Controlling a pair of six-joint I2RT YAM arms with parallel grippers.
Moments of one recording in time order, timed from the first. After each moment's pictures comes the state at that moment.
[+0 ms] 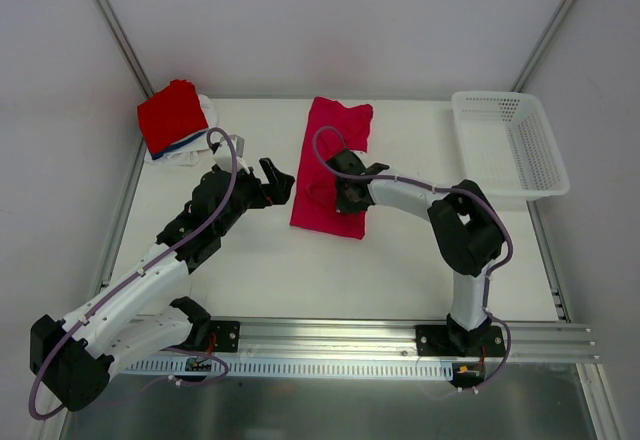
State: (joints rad) left arm -0.60 0.91 0.72 -0.08 -0.19 -0.55; right arm 0.73 1.92 1.29 -0.50 0.21 0.66
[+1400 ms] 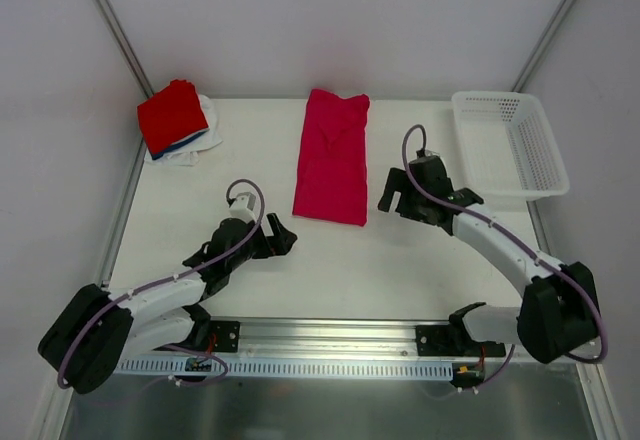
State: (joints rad) left arm -0.60 0.98 0.23 0.26 -0.07 -0.67; right arm 0.45 1.34 0.93 -0.49 0.11 0.59
